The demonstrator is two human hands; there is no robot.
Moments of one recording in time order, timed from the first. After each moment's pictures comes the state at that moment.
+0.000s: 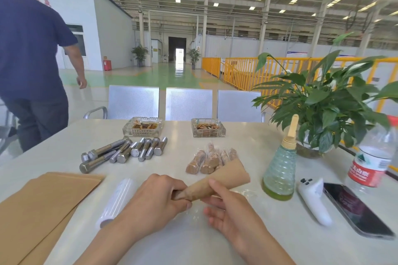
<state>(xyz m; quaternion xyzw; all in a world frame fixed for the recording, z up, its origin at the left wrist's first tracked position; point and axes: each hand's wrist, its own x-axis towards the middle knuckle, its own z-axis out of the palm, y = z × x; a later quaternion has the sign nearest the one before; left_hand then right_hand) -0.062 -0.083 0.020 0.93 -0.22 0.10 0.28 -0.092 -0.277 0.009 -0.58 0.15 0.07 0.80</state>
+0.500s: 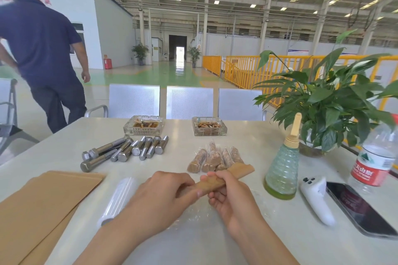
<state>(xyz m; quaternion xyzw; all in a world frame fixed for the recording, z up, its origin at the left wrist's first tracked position) -0.074 -0.090 0.034 0.94 -0.21 0.11 0.25 -0.071 -0.265 0.020 -0.51 0.14 0.01 0.85</state>
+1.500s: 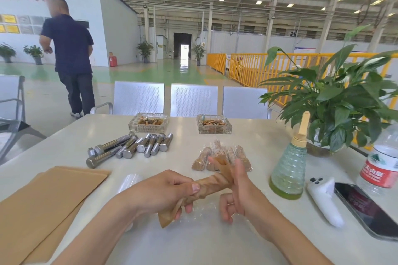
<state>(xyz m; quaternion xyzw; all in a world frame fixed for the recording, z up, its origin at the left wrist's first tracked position) -0.061 -0.077 0.047 0.83 -0.21 -0.19 0.47 -0.073 -0.301 0.013 -0.73 -0.11 0.10 0.67</state>
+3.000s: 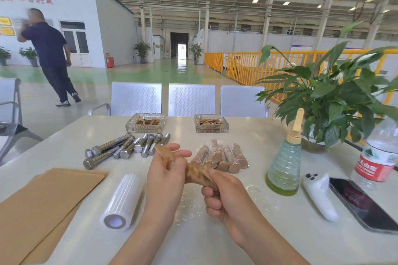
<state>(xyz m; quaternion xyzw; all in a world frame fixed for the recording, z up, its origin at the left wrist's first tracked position) -0.067 -0.131 0.028 0.63 -0.03 0.20 0.75 -0.088 -0.262 0.022 -0.58 0.04 0.08 0.81</state>
